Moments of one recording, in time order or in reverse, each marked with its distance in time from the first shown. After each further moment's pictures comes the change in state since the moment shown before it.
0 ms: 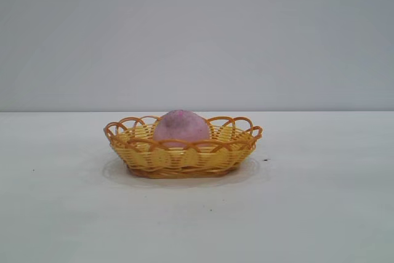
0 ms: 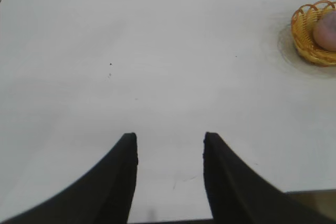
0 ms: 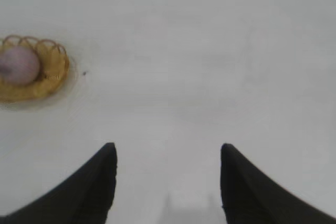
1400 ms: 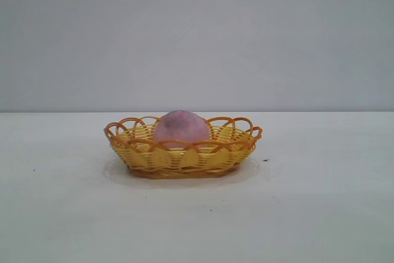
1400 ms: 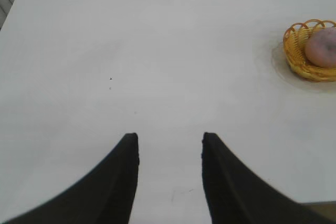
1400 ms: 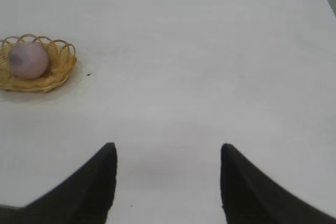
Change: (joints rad) left arm 0.000 -0.079 0.000 -0.004 -0.002 0.007; right arm 0.000 -0.459 0.166 -0.003 0.022 -0.048
